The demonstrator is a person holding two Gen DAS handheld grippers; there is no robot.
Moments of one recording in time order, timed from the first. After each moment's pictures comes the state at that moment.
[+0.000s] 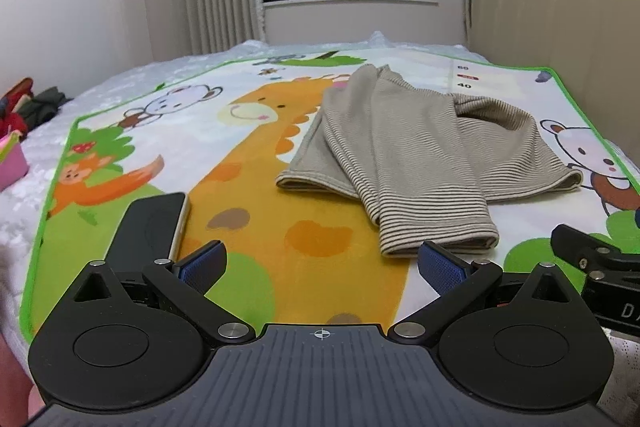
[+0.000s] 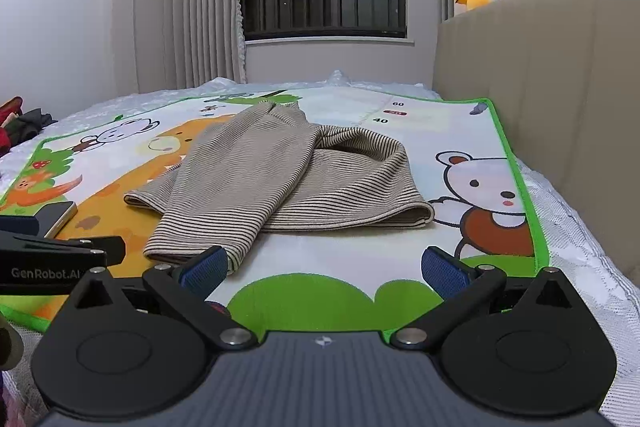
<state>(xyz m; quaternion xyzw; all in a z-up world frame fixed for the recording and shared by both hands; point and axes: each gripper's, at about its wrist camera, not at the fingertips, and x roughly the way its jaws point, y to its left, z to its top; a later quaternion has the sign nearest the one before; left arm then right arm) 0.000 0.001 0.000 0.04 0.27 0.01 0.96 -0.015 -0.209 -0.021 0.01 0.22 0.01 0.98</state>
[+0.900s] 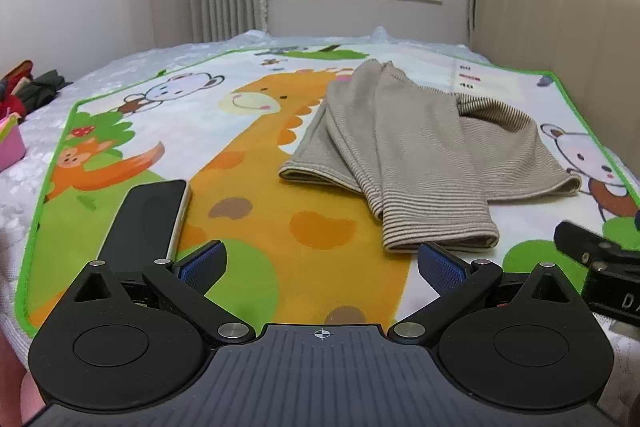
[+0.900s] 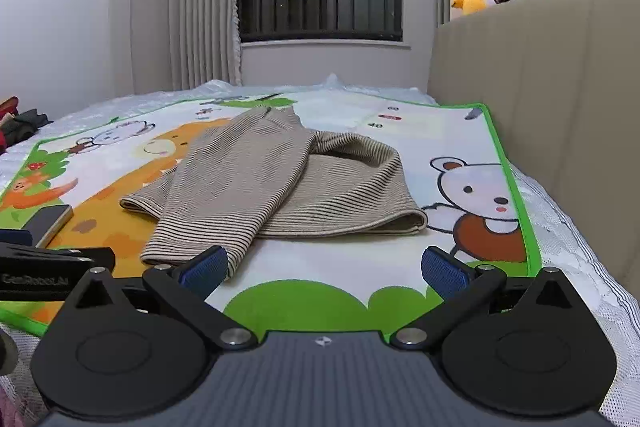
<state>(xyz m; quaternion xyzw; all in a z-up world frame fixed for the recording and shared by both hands) -0.001 0.009 -0.001 0.01 0.29 0.01 0.96 -0.015 -0.209 -0.016 0.00 0.22 0.01 0.98</state>
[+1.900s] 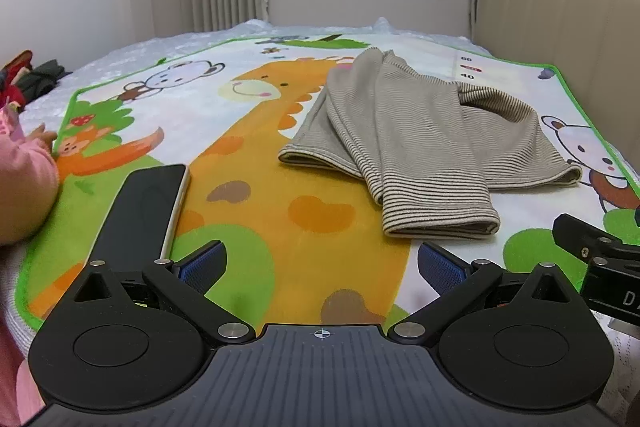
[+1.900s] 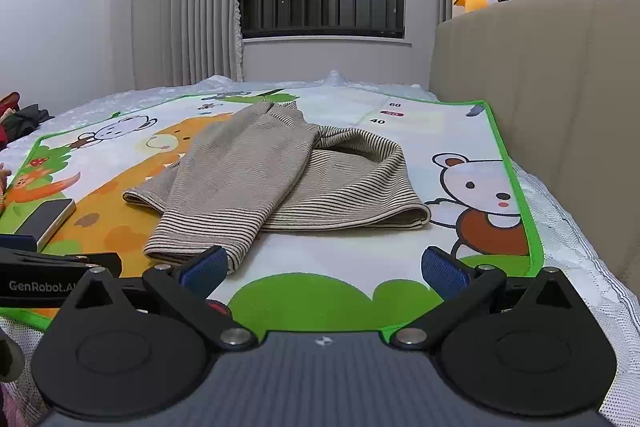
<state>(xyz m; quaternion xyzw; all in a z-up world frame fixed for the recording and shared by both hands) -0.003 0.009 -0.006 0.01 0.30 0.01 0.95 -0.017 -0.205 -0.018 0.00 0.23 0.01 0.97</state>
